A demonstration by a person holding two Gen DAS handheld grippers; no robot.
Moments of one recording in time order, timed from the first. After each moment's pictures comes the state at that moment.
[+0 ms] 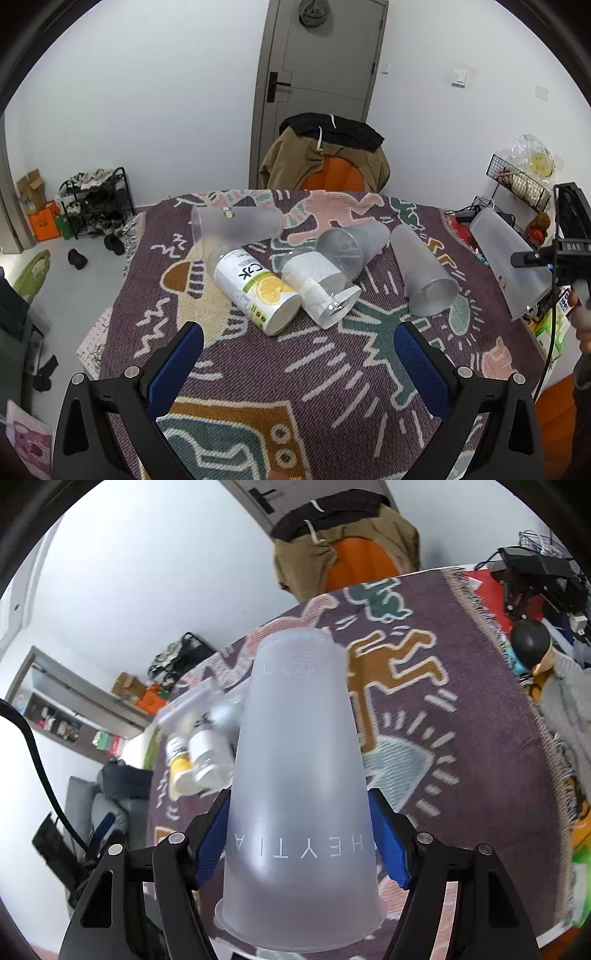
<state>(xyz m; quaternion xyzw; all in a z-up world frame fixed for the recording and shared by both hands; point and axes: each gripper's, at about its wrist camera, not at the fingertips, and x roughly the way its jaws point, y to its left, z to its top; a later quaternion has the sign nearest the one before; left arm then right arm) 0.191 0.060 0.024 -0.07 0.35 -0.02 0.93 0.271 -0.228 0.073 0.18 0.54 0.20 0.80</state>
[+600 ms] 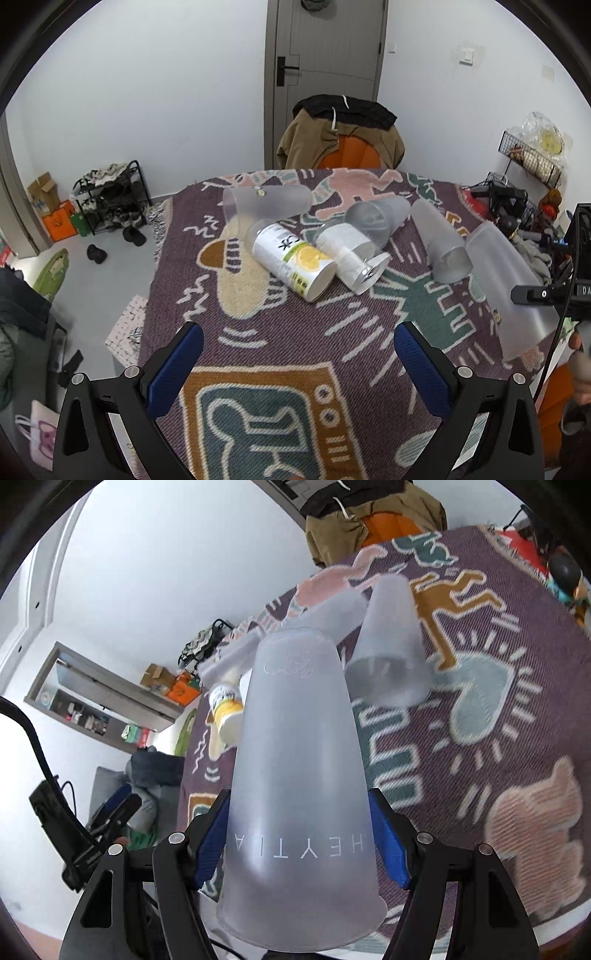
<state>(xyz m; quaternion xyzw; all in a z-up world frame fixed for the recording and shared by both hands) 0.168 0.082 0.023 -0.03 0.39 0.01 0.92 0.203 -0.154 0.029 0.22 0.54 0.25 0.77</state>
